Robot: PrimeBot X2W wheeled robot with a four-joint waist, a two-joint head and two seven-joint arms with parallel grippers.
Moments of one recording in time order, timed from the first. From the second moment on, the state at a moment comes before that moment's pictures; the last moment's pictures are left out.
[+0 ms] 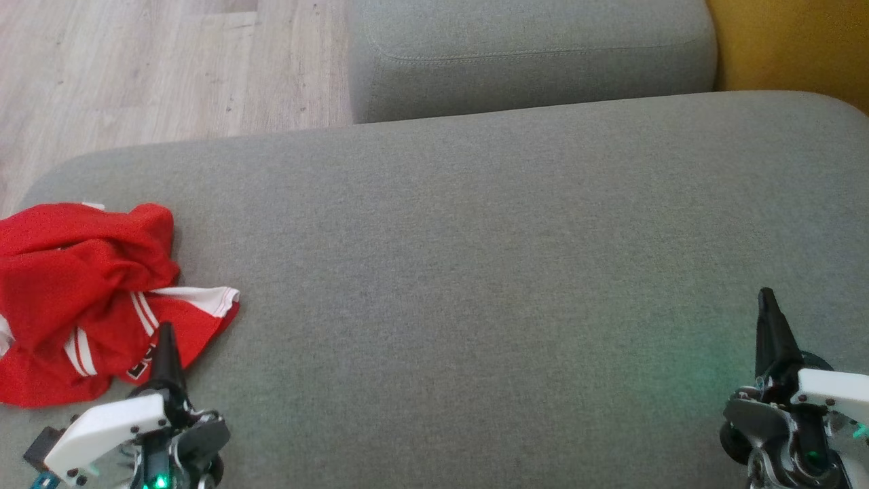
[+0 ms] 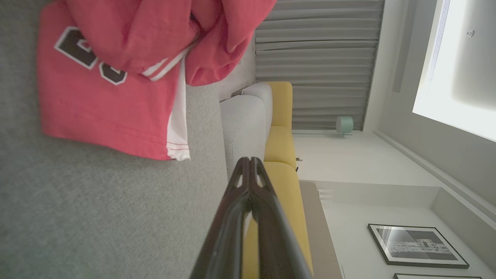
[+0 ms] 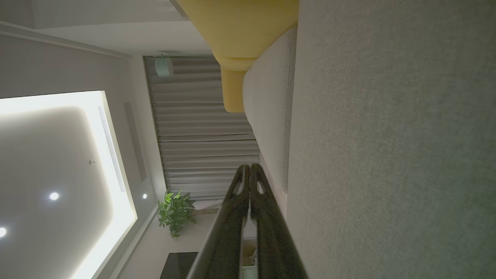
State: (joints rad) left arm -0.08 0.04 0.08 0.28 -1.61 -0.12 0.11; right arm -0.05 -0.04 -0.13 0.28 1.60 0.13 0.11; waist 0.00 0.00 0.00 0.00
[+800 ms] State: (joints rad) left arm -0.02 0.03 0.07 0.33 -1.57 -0.12 0.07; right arm 0.01 -0.04 -0.12 0.33 1.54 0.13 0.07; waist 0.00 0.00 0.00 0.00
